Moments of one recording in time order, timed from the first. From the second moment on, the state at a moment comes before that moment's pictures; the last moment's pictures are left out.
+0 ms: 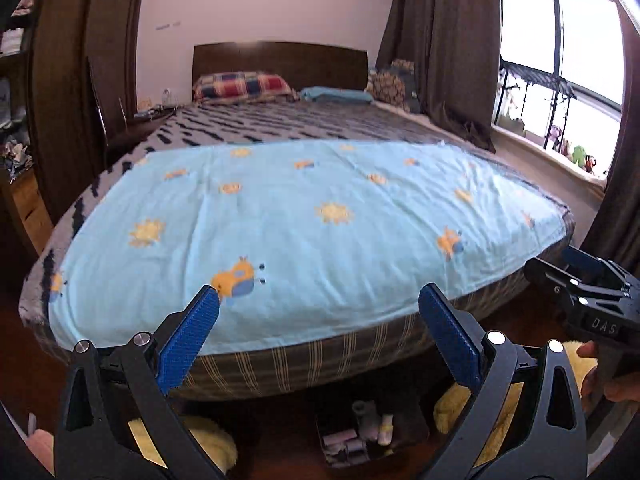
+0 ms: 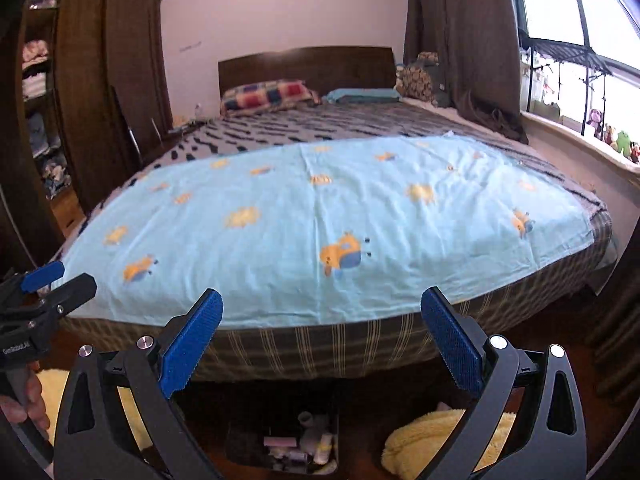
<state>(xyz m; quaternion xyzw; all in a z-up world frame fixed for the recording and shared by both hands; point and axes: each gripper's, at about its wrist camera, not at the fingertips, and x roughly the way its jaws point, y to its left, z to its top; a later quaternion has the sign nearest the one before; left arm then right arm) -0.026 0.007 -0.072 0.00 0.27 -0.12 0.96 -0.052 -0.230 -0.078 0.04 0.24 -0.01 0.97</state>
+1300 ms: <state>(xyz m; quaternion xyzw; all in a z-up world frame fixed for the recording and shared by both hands) -0.045 0.009 -0.044 0.00 0.22 -0.13 0.97 -0.074 -0.230 -0.051 0.06 0.19 0.00 0.98</state>
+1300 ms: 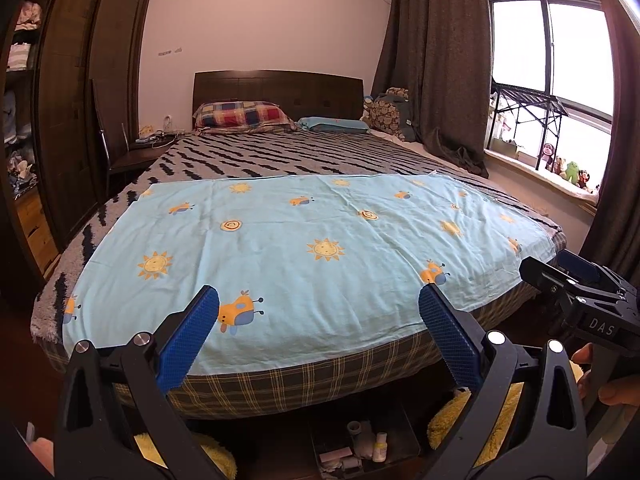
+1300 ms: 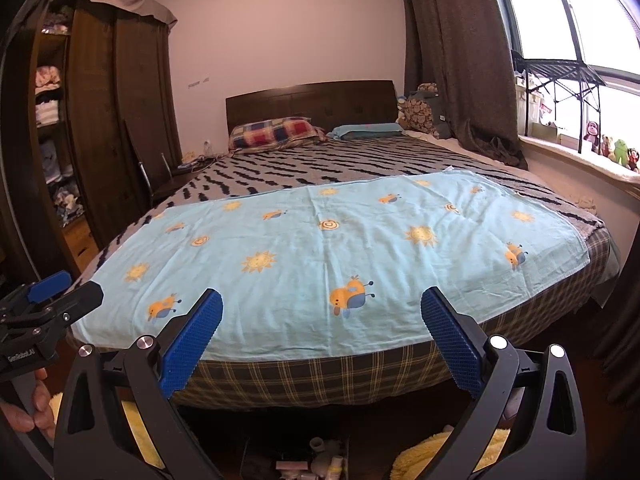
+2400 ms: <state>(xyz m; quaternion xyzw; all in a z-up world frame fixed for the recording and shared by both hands) -0.045 0.004 -0.044 0.01 0.23 -0.14 0.96 -0.071 -0.237 -0.052 0.06 0.19 0.00 0.98</state>
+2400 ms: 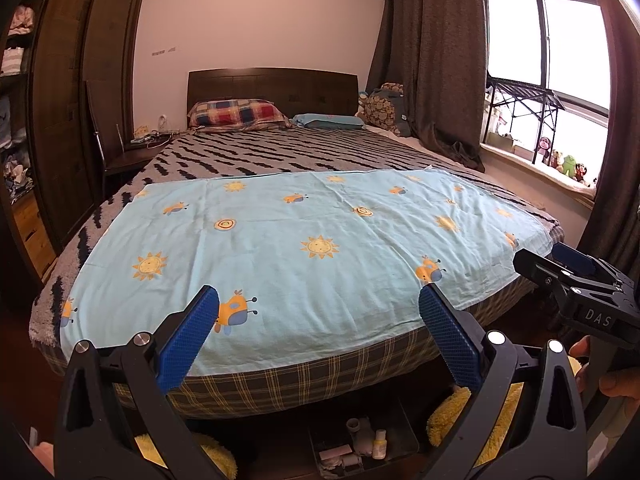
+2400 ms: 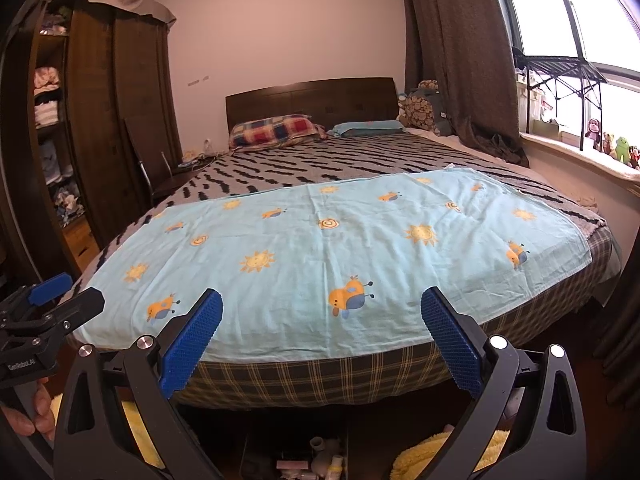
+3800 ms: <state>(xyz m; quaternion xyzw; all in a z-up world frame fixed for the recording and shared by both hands) -0.037 0.014 -0.041 -0.01 0.23 -0.12 0.97 -0.061 -0.238 -0.054 0.07 0.20 0.00 0.98</state>
